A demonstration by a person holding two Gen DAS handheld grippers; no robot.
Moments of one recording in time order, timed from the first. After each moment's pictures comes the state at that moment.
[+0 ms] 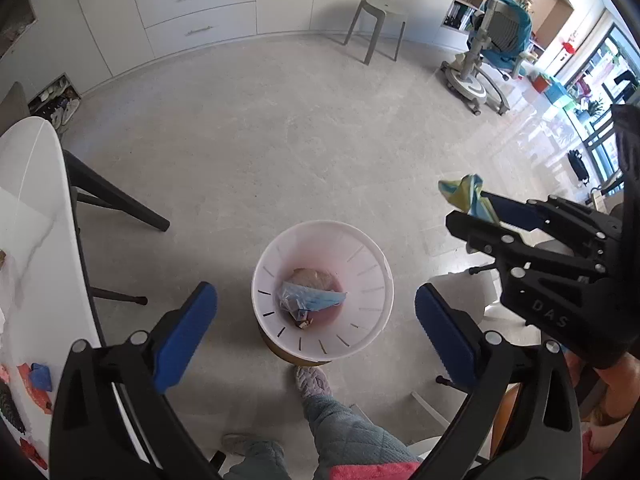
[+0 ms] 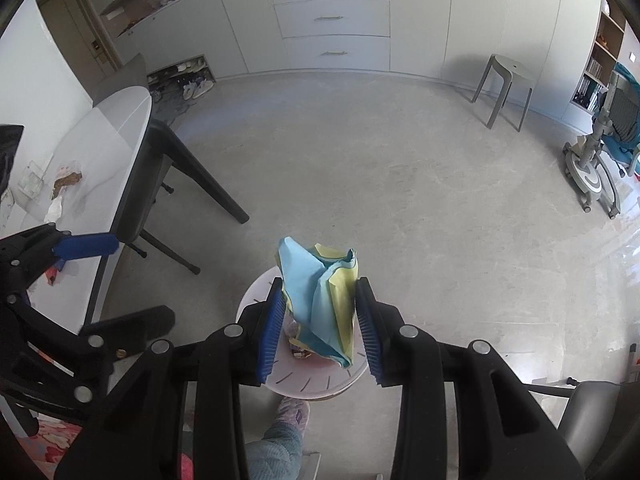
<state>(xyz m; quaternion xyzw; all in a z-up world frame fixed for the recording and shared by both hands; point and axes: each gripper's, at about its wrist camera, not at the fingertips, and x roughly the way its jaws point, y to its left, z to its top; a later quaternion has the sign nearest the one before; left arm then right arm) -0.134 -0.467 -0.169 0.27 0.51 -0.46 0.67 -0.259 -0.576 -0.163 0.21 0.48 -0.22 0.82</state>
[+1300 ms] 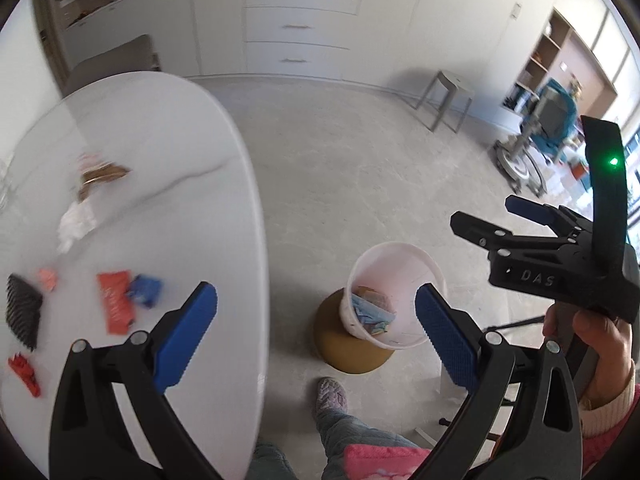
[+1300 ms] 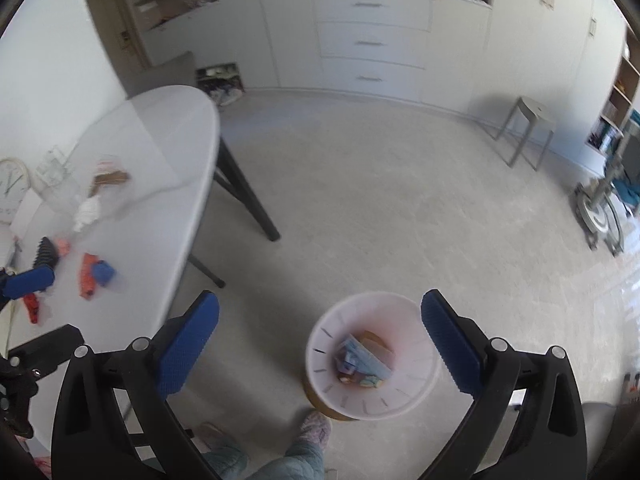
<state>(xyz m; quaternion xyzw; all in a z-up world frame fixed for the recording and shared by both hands) -0.072 -0.265 -0.094 0.16 0.48 -0.37 0.78 -0.159 -0.446 -0.106 0.15 0.45 -0.19 0.86</state>
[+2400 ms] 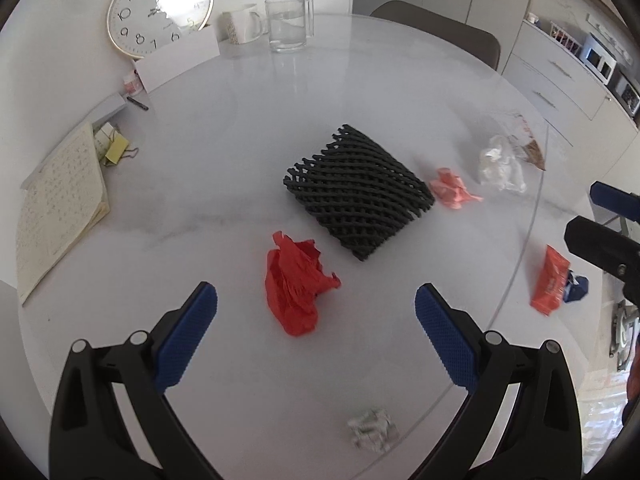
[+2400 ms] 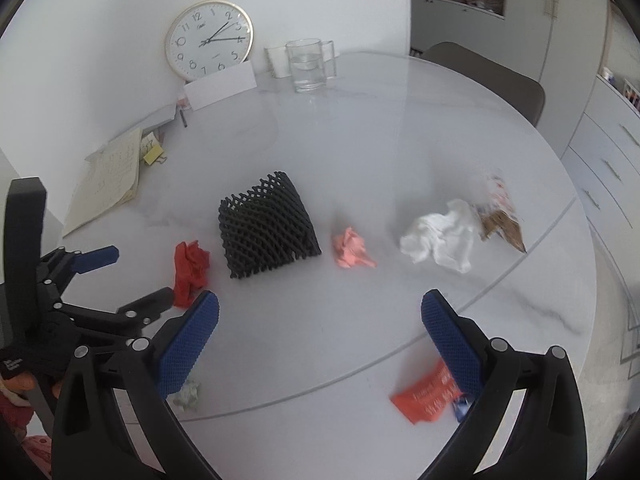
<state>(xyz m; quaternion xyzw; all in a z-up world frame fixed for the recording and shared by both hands) 0.103 0.139 -0.163 0.02 0.51 -0.03 0.86 0.108 -0.049 -0.112 -0.03 0.48 0.15 0.86</state>
